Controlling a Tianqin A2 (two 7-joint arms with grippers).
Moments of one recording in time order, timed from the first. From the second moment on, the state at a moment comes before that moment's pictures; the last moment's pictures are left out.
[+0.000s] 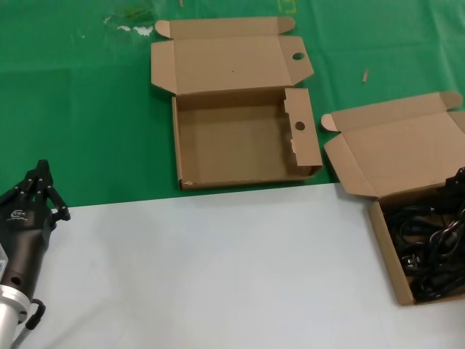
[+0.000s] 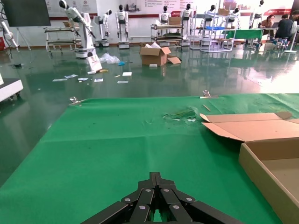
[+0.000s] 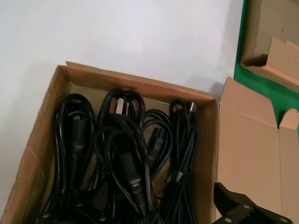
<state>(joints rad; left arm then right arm) 0.00 -0.30 1.60 -1.60 -1.80 0.00 0.00 0.62 1.01 -1.94 1.20 1.40 -1.11 -0.55</state>
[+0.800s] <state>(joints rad) 0.00 -0.30 1.60 -1.60 -1.80 0.00 0.00 0.59 1.03 -1.94 1.25 1.39 -1.09 -0.48</state>
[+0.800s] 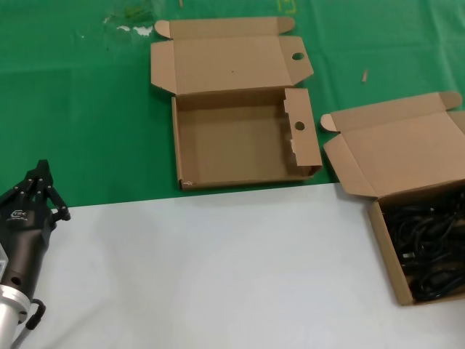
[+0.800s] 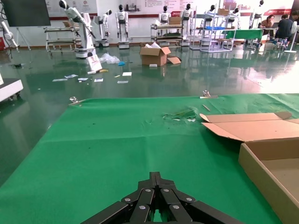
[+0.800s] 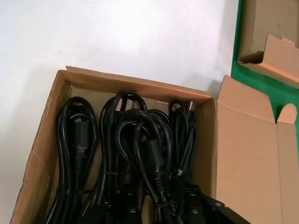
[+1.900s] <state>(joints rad) 0.00 -0.30 1.60 -1.60 -1.80 0.00 0.00 0.87 0.98 -1.96 1.52 1.24 -1.22 -0.08</state>
